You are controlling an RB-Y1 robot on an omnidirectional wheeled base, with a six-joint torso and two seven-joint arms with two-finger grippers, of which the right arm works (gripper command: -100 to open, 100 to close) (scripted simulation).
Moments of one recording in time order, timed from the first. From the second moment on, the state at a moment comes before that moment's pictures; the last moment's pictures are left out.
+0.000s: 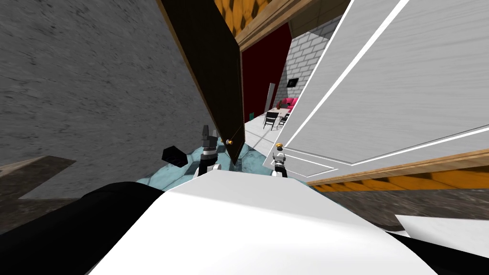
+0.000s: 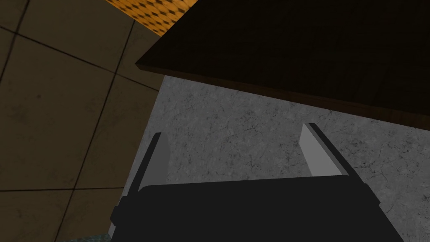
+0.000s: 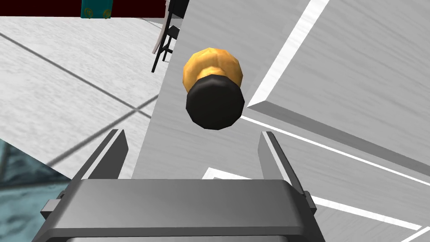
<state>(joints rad) -0.09 -0.23 0.19 -0.69 -0.68 -0.85 -0.98</state>
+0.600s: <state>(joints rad) -0.08 -0.24 0.22 -0.71 -0.74 -0.85 -1.13</state>
